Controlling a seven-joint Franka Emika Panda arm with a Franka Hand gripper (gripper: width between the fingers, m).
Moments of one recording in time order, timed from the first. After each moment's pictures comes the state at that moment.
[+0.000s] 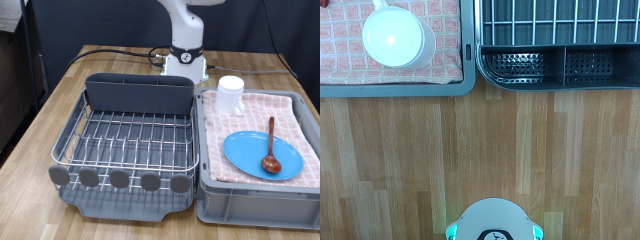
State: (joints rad) arm 0.01 -0.75 0.00 -2.34 -0.02 1.57 0.81
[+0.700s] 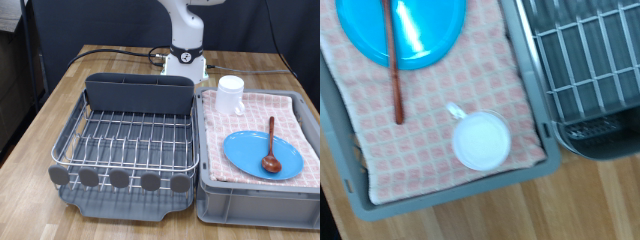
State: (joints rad) arm 0.01 -0.58 0.15 -2.30 0.08 1.83 1.19
